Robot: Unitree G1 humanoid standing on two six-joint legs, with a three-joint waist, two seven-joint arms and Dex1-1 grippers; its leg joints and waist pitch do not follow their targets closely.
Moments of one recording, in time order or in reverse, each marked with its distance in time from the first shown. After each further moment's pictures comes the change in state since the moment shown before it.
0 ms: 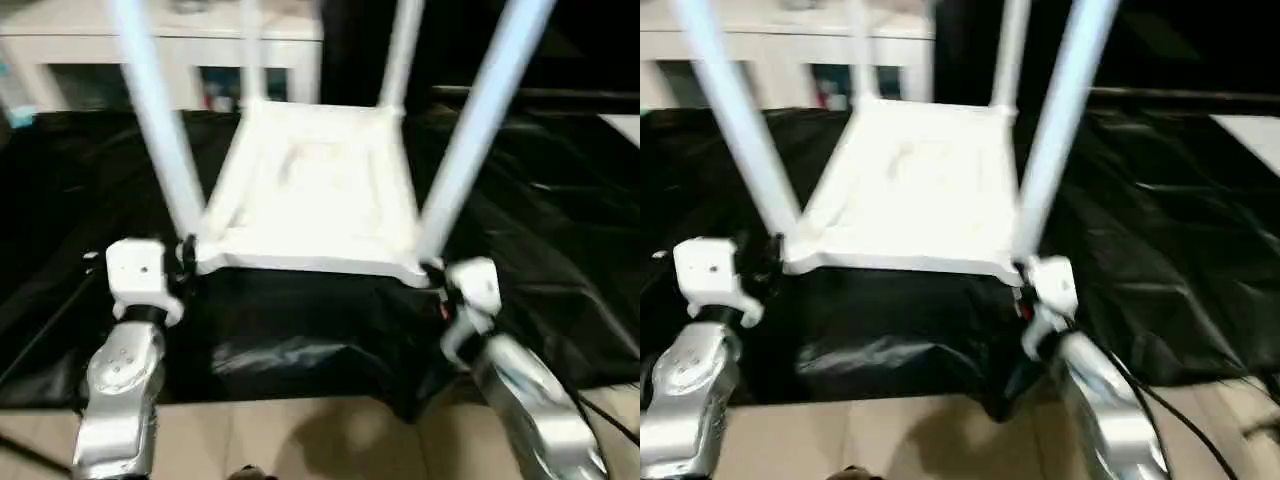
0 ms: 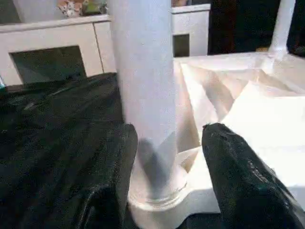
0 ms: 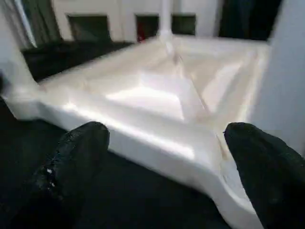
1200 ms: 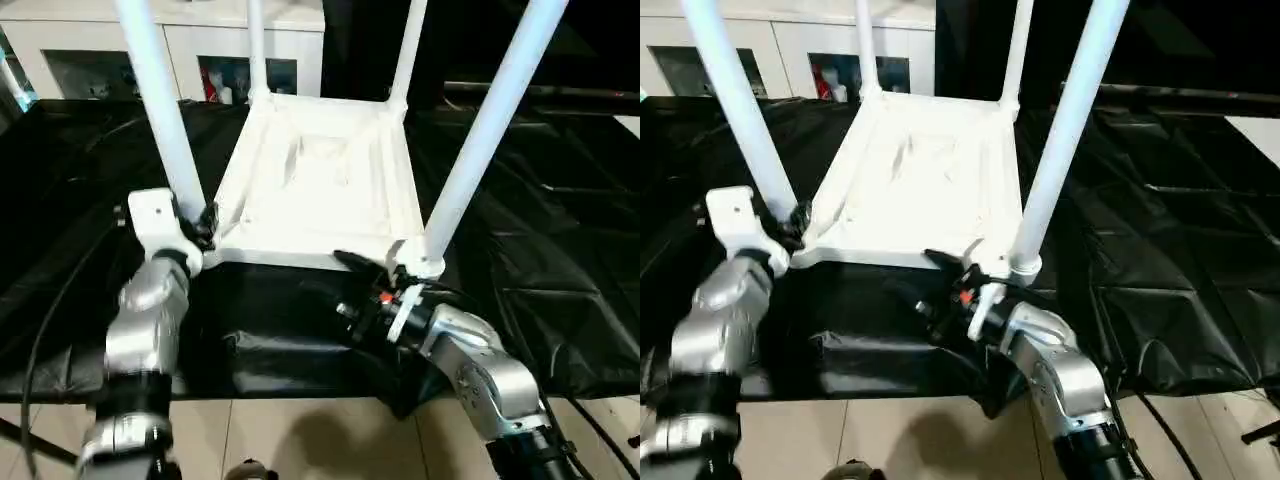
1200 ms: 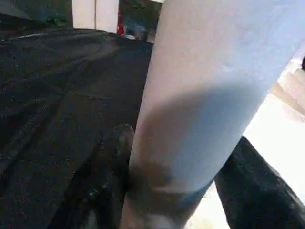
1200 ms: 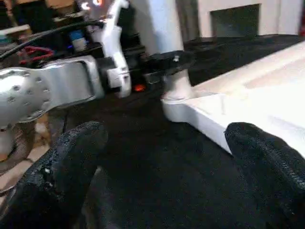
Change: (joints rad) left arm -0.412 0.051 0.093 0.502 -0.164 0.079 -0.058; right arm -0.158 0.008 0.120 0.136 0.152 0.085 0.361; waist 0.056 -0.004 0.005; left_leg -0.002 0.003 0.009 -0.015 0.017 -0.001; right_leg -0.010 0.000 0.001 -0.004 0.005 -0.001
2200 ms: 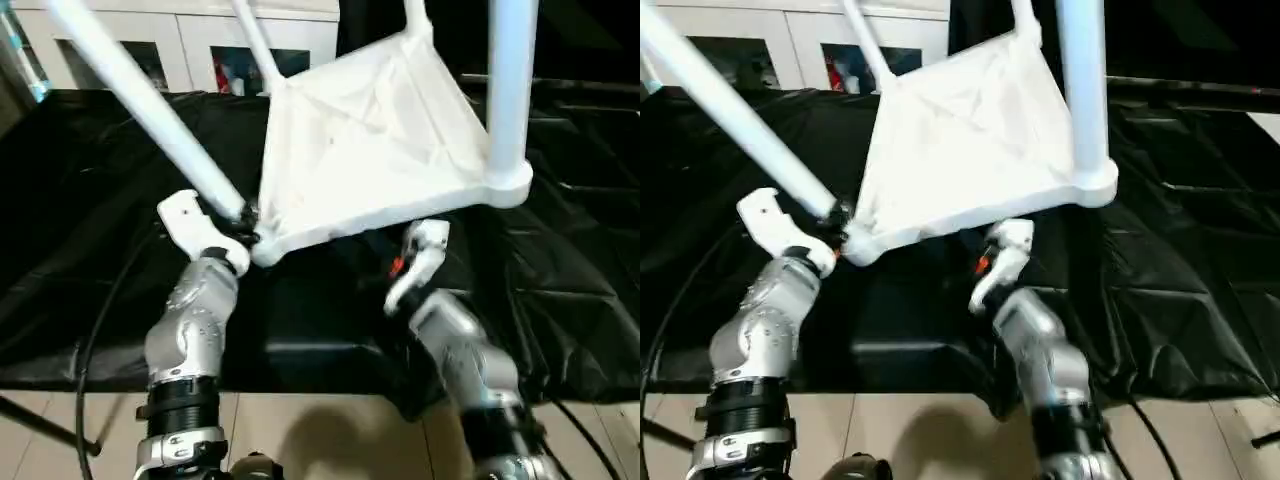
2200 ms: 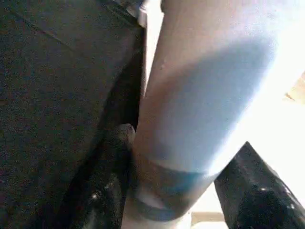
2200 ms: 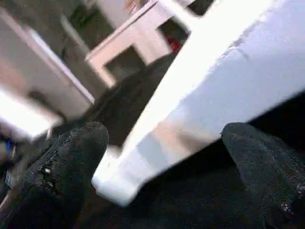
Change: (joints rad) left arm 0.077 -0.305 0.035 -0.313 -0.217 0.219 0.161; right arm -0.115 0.213 -0.308 0.227 0.150 -0.005 -0.403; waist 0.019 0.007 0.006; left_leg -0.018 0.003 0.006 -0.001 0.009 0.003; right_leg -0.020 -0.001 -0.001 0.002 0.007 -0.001
